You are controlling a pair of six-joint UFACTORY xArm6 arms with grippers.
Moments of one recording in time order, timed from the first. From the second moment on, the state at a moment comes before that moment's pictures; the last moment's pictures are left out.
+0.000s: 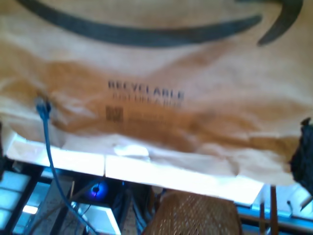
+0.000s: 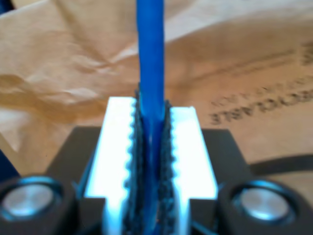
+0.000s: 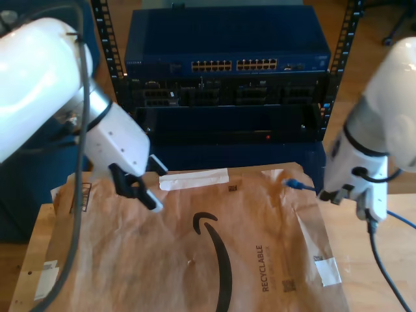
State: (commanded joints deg) left arm -2.0 -10.9 -60.4 -33.4 82.7 -85.2; right arm 5.3 -28.3 -41.3 18.2 64.5 108.0
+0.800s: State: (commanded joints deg) left arm -2.8 -5.9 -83.8 -52.4 93.8 -88.5; right arm -14.0 -27.6 -55.4 54.9 91.5 96.7
